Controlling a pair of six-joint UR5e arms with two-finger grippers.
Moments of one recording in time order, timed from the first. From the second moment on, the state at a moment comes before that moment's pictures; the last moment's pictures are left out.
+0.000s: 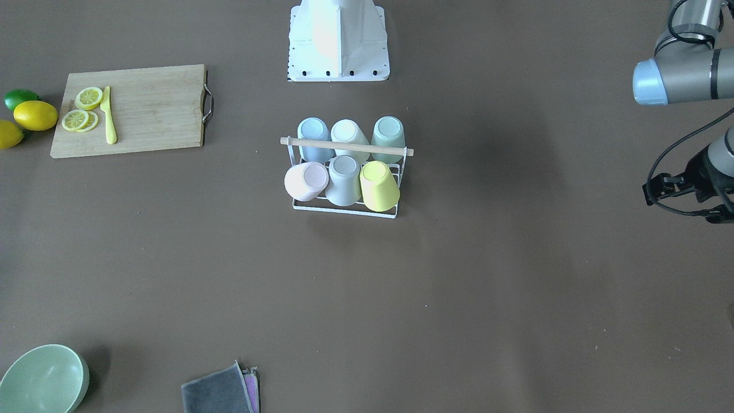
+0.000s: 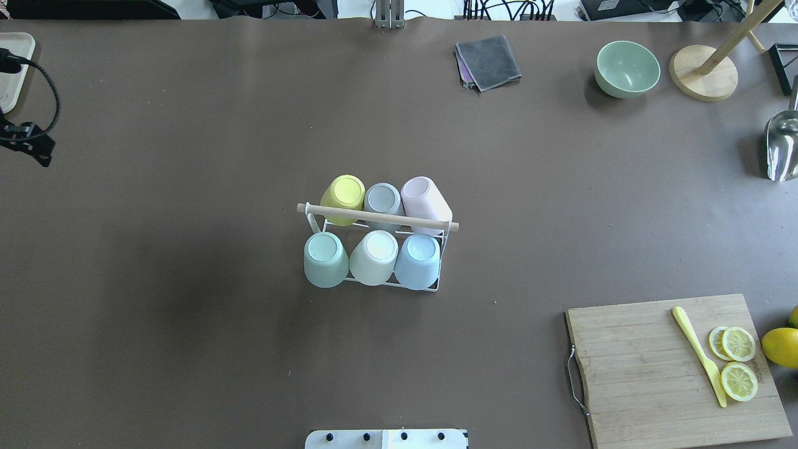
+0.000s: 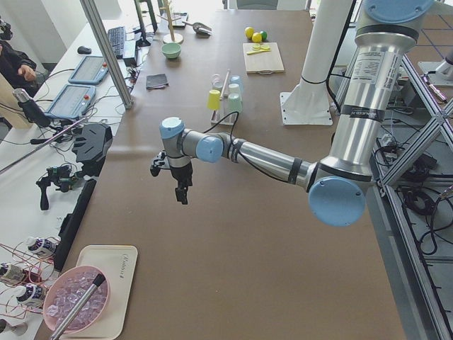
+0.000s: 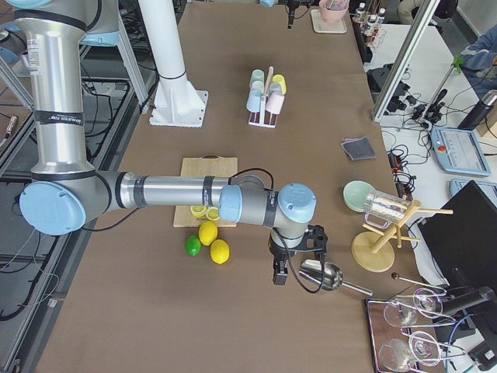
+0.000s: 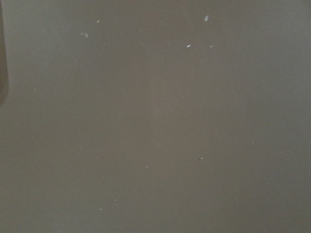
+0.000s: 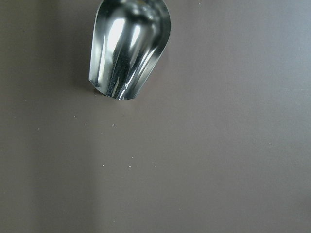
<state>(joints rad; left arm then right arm) -1.23 -1.71 -1.64 -1.53 -2.17 -0.35 1.60 -1.55 1.61 -1.72 2.25 -0.07</state>
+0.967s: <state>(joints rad) -1.63 -1.46 -1.55 -1.52 -2.33 0.08 1.60 -1.55 1.64 -1.74 2.22 -0.07</state>
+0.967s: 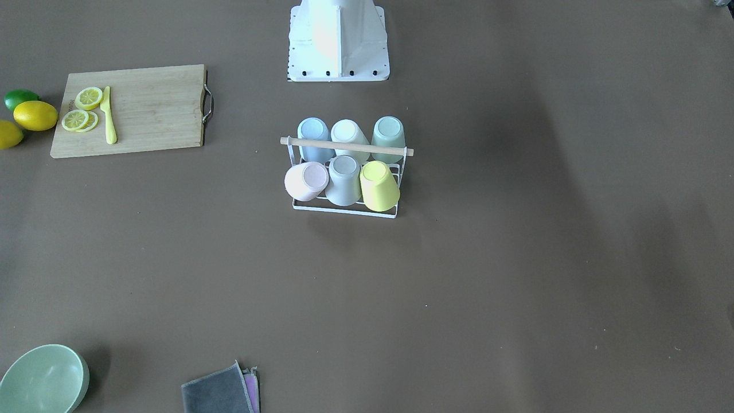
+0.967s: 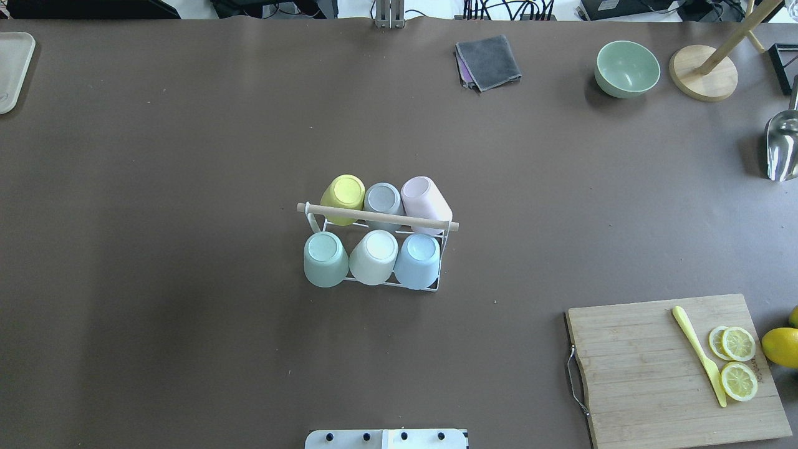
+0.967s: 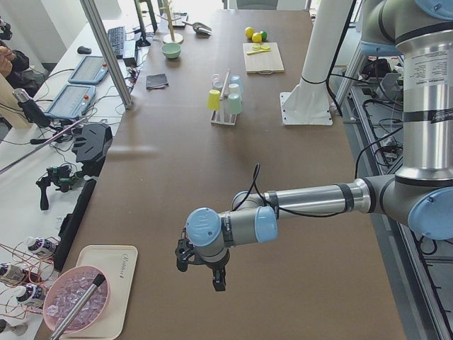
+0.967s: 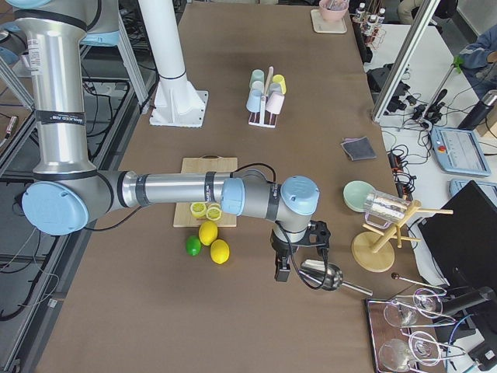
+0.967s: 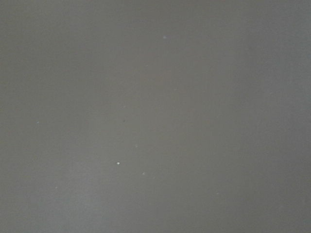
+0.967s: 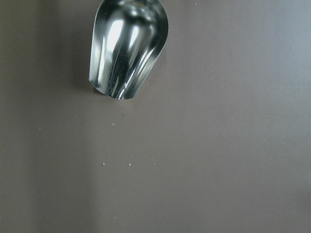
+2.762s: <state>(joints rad) -1.55 -1.46 -1.67 -1.51 -2.29 -0.19 1.60 -1.59 1.75 -1.74 2.27 -0.08</state>
